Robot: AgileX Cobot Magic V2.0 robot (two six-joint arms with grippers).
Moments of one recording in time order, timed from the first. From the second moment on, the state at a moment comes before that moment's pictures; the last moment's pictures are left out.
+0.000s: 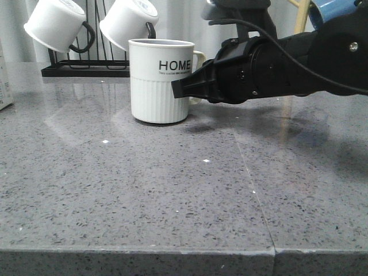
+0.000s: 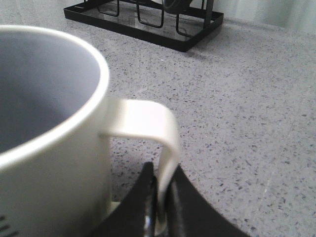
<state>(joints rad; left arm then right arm) -0.09 -0.01 -0.01 0.03 0.15 -0.05 0.51 1.79 -0.85 -0.11 -0.65 0.06</state>
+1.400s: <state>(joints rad) -0.09 -0.01 -0.01 0.03 0.15 -0.05 0.51 0.95 -0.49 -0.09 -0.10 0.06</state>
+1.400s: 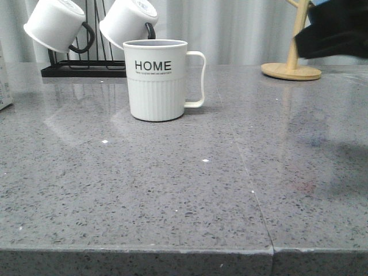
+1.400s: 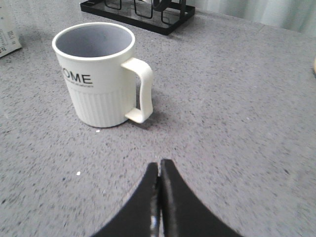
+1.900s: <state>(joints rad) -0.09 -0.01 -0.01 0.03 0.15 -0.05 0.51 0.36 -0.42 -0.09 0.32 0.06</state>
